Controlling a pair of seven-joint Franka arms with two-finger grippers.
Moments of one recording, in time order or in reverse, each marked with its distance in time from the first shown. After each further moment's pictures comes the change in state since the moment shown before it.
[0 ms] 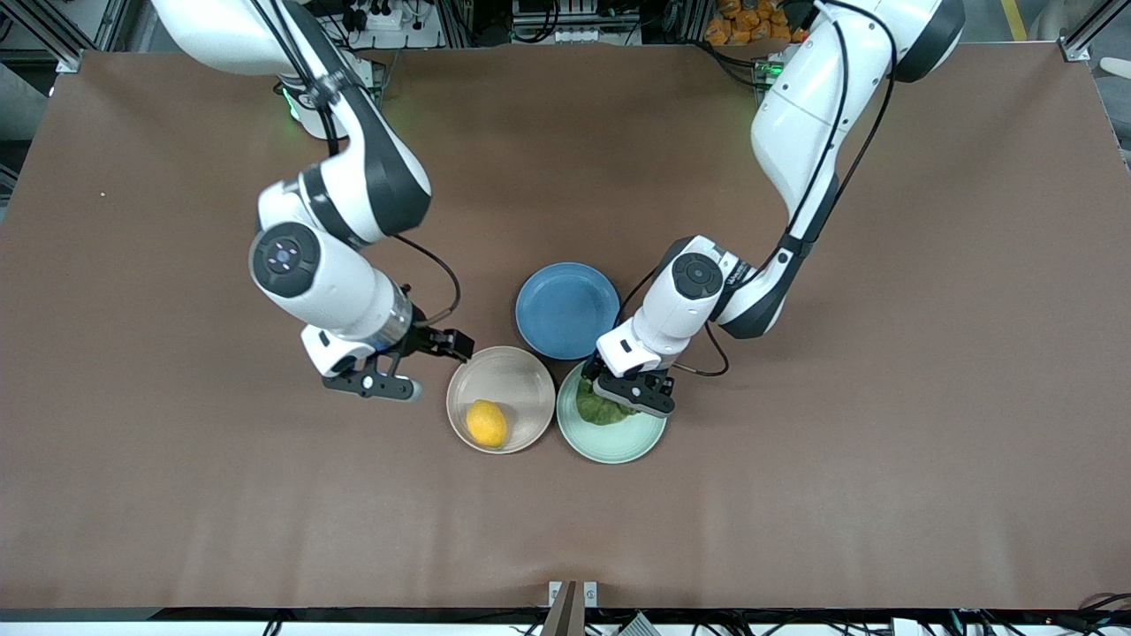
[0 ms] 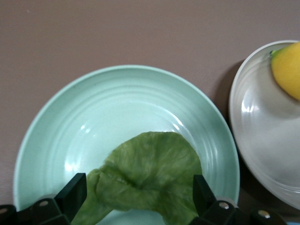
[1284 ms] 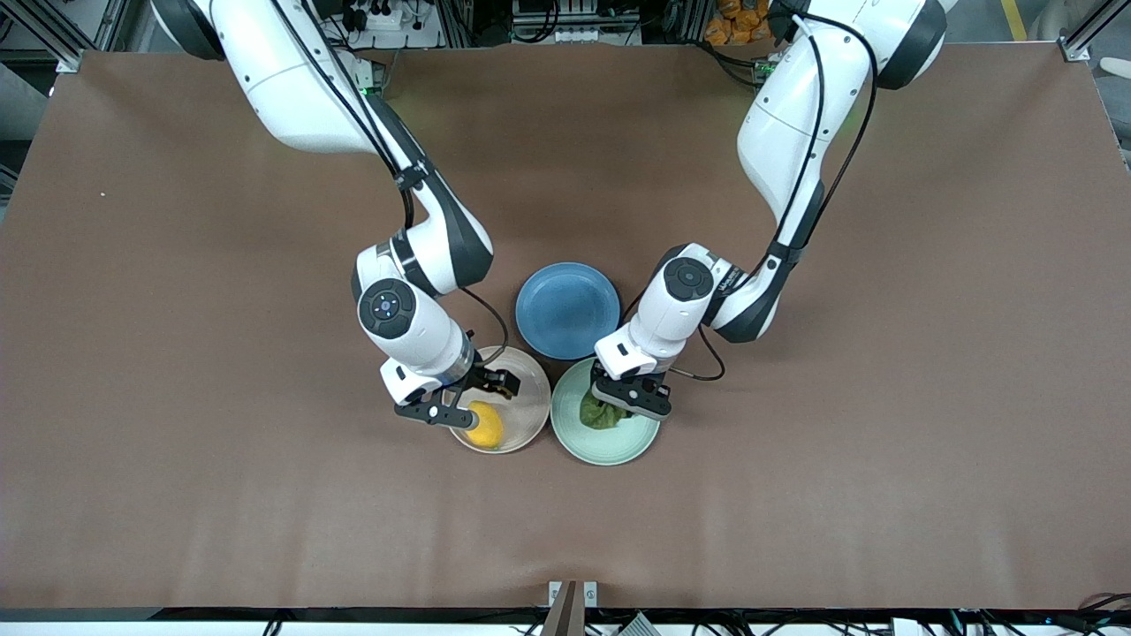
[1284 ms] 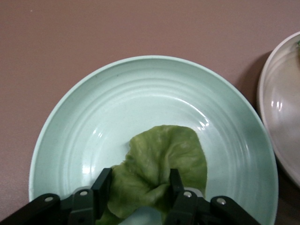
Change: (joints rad) left arm -0.060 0.038 0.078 0.019 0.006 0.036 -0.001; right arm 0.061 0.235 -0.005 0.017 0.001 0.318 0.055
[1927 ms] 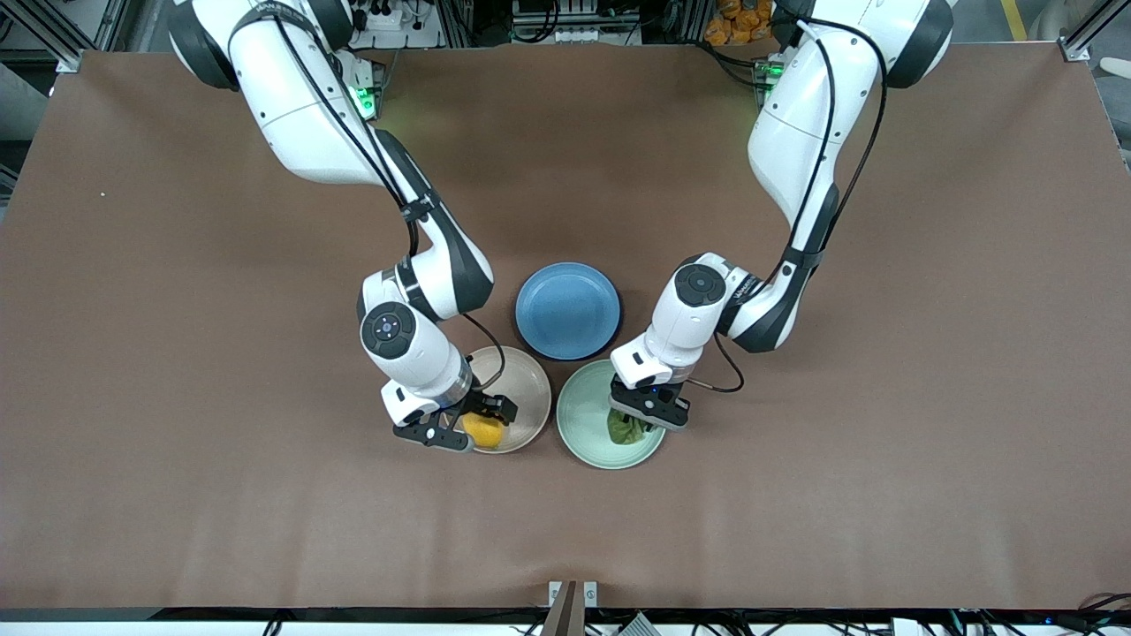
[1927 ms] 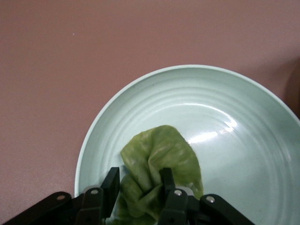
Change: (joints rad) left arm 0.004 -0.001 0.056 0.006 0.097 0.001 0.000; right arm -0.016 0.110 -0.009 0.094 0.000 0.063 0.000
